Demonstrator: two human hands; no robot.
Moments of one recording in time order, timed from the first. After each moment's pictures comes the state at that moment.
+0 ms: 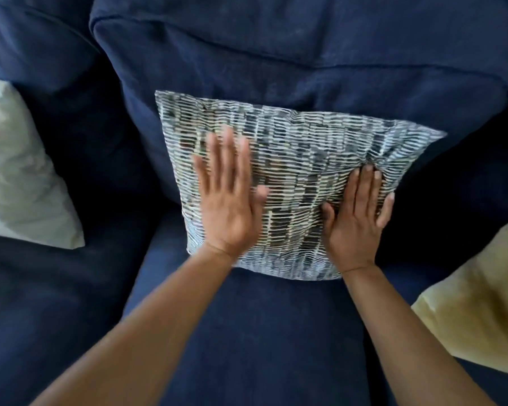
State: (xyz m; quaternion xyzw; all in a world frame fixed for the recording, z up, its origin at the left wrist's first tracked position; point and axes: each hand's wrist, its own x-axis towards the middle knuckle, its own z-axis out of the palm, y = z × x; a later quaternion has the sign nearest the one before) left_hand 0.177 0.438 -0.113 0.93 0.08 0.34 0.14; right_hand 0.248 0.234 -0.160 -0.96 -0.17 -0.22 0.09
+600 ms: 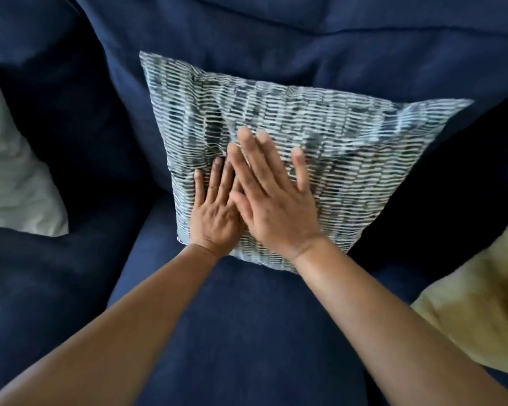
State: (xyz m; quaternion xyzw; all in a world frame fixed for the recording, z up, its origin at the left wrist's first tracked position) left_hand 0.157 0.457 -0.213 0.97 0.07 0.23 0.01; right_hand 0.214 0.324 -0.114 -0.84 -0.44 -0.29 0.09
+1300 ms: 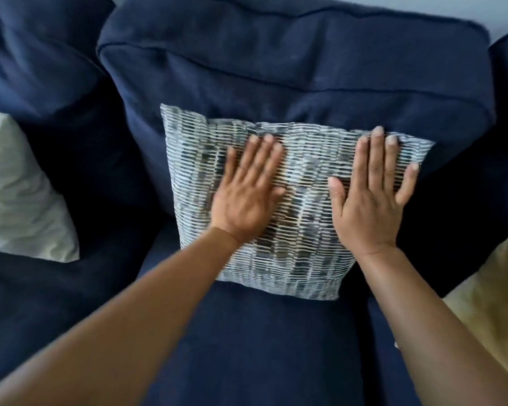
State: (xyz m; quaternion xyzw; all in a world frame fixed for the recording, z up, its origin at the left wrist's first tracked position) left_hand 0.220 0.445 -0.107 0.97 0.02 0.23 0.03; right_hand 0.284 0.246 -0.085 -0.95 -0.20 -0.24 0.05
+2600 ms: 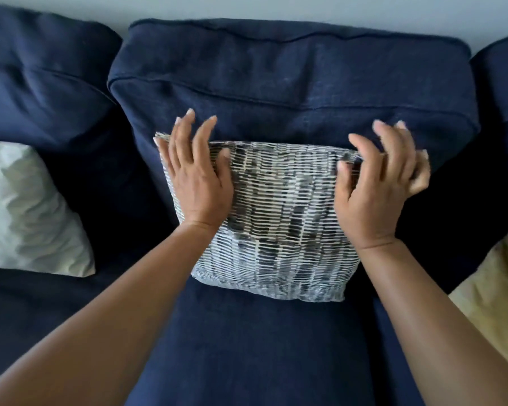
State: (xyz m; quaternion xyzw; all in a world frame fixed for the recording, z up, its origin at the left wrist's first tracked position) left_hand 0.219 0.491 -0.052 0.88 0.18 0.40 0.16; right_hand 0.294 0.262 -0.044 -0.86 -0.19 -0.44 0.18
